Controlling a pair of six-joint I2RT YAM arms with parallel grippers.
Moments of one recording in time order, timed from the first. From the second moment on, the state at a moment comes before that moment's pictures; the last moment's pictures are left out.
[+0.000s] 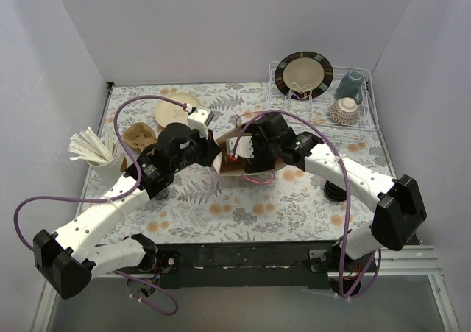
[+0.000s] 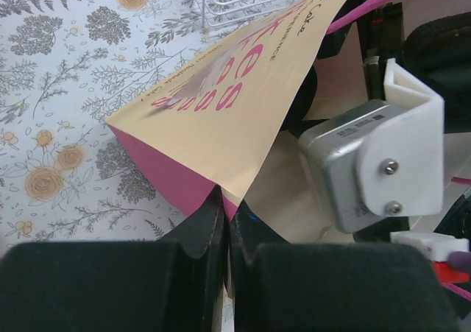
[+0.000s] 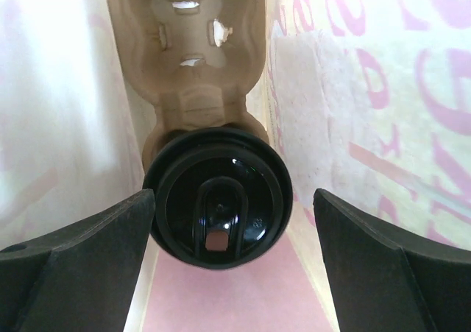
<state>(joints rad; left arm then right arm) -0.68 1.07 0.99 -0.31 0.02 -0.25 0.78 1.49 1.21 -0.50 -0.07 -1.02</state>
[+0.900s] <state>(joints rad) -0.68 1.11 1.03 -0.35 0.04 -0.28 0.78 1.46 1.30 -0.65 -0.15 -0.97</state>
